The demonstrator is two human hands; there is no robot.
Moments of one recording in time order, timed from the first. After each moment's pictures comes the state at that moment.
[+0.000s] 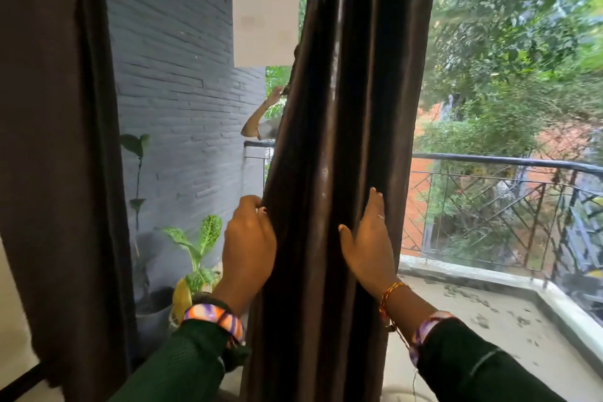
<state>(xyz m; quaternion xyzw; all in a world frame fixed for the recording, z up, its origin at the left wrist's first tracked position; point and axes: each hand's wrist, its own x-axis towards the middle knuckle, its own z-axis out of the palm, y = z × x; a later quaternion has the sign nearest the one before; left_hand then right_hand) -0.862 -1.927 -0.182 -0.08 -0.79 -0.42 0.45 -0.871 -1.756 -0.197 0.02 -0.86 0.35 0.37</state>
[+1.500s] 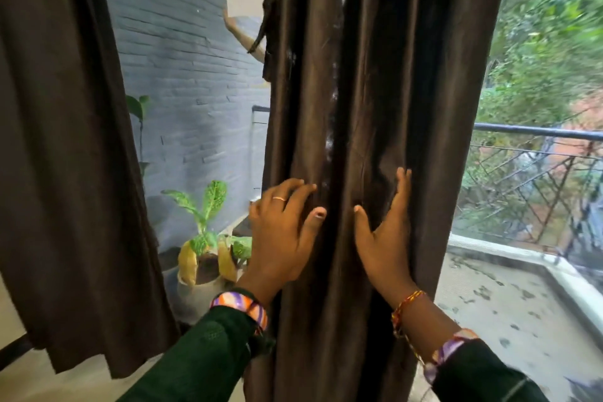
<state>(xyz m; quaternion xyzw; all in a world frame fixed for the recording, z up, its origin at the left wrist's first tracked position) -0.882 -1.868 -0.227 -0.21 -0.80 -0.31 0.47 -0.874 -1.723 -0.229 0.10 -0.73 0.52 0.44</state>
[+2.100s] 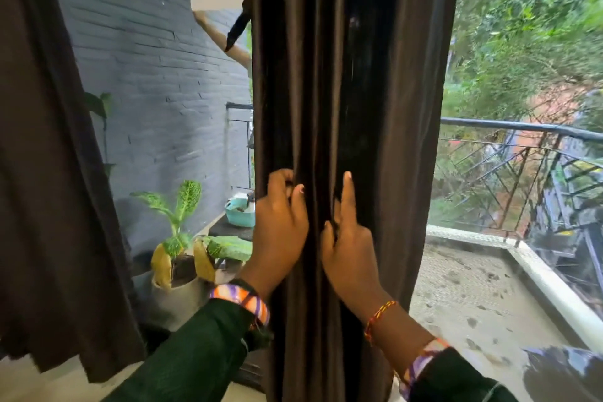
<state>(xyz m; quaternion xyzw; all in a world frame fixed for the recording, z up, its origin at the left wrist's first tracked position) -0.865 -1.817 -0.203 -0.18 -0.74 -0.49 0.43 -0.844 -1.717 -0.242 0.13 -0.82 0.38 0.41</state>
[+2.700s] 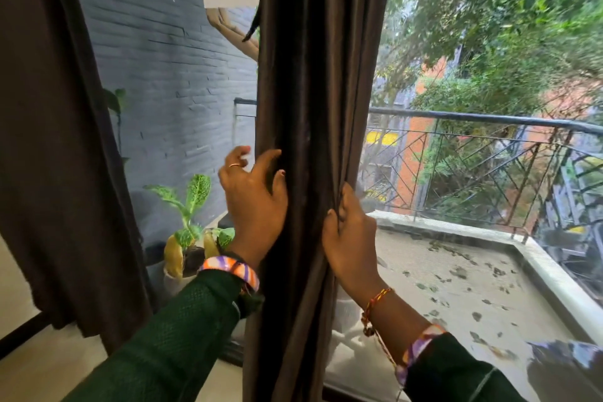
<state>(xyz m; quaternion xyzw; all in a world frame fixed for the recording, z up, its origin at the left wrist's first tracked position) -0.863 -1.859 -0.193 -0.09 -0.77 -0.41 0.48 -0.832 -1.737 -0.229 0.05 -0.80 0.43 0.40</state>
